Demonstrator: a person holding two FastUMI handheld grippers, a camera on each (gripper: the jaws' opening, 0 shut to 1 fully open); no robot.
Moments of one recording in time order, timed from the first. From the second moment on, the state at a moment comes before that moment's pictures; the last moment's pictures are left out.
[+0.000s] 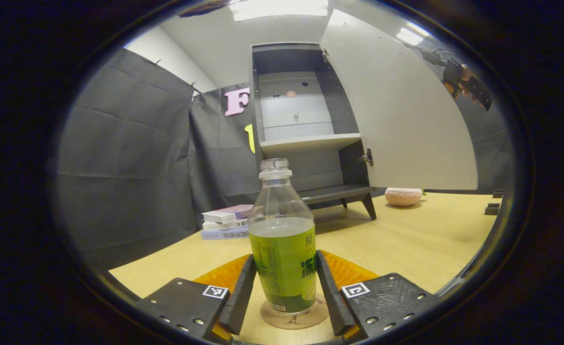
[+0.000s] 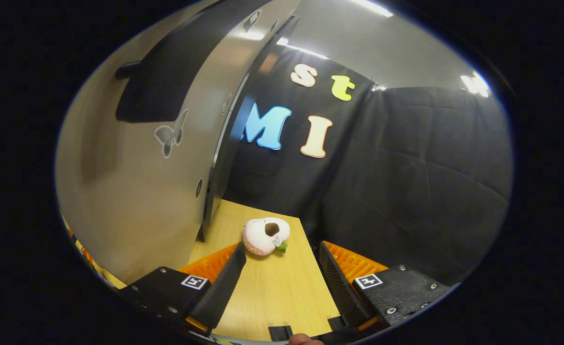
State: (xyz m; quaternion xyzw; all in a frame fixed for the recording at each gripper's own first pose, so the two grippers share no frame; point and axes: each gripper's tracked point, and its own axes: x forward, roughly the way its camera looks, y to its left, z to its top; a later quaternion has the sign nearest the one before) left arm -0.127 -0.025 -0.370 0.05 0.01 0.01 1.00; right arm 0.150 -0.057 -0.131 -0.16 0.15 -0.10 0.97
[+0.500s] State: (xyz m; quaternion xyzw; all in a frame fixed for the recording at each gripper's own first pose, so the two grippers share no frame) left arm -0.131 -0.029 -0.352 0.04 -0.03 0.02 1.00; right arm 0.152 -0.059 -0.134 -0.15 0.15 -0.10 0.97
